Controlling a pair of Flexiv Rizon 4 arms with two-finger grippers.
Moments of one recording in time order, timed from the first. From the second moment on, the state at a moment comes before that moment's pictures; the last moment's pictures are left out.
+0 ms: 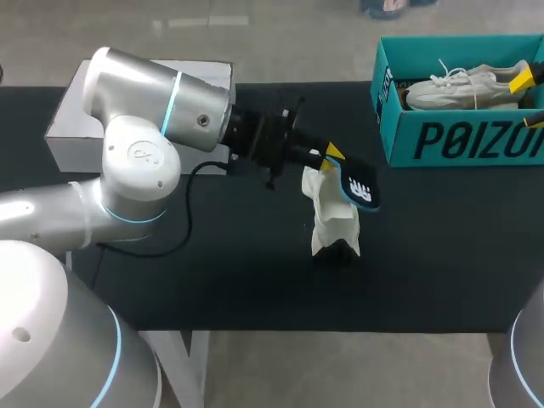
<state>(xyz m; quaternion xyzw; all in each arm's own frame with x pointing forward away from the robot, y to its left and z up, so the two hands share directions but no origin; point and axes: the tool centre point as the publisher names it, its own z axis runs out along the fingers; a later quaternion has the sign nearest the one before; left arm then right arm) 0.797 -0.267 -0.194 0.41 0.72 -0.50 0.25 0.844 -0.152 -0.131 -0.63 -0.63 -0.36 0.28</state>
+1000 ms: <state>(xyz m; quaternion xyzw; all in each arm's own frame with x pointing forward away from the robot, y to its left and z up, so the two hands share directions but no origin) 0.808 -0.273 -0.310 0.44 0.75 -0.48 0.14 0.844 -0.152 -0.132 -0.63 -0.63 -0.36 0.28</state>
